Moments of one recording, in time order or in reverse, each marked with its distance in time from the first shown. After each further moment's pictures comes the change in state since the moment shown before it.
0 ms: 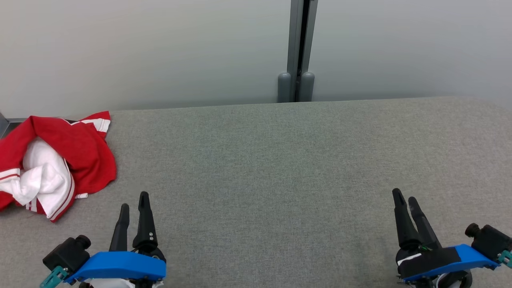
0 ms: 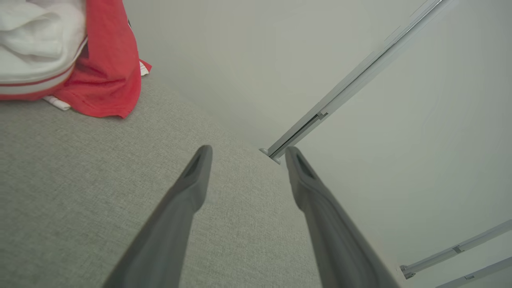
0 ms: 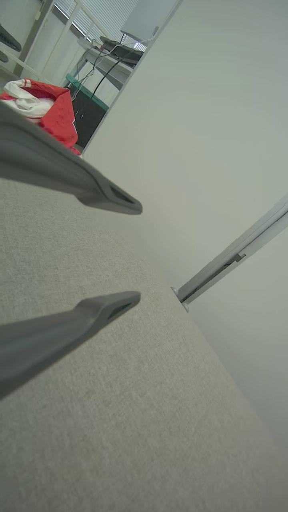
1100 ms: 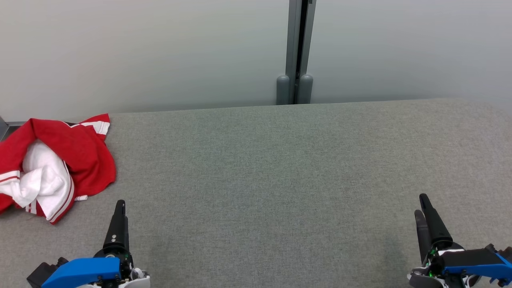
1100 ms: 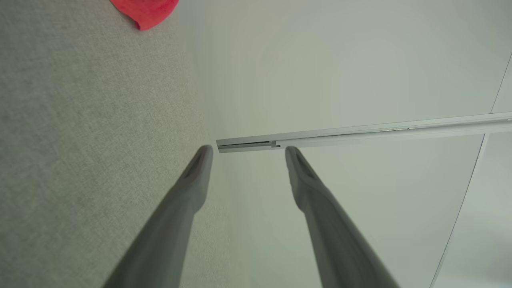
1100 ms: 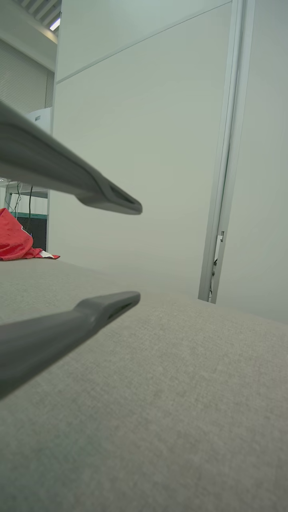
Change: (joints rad) left arm -0.026 -0.003 0.107 0.108 -0.705 -0.093 0.119; right arm -0.025 0.001 -0.085 0.102 0.687 0.000 0.119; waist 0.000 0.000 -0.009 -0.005
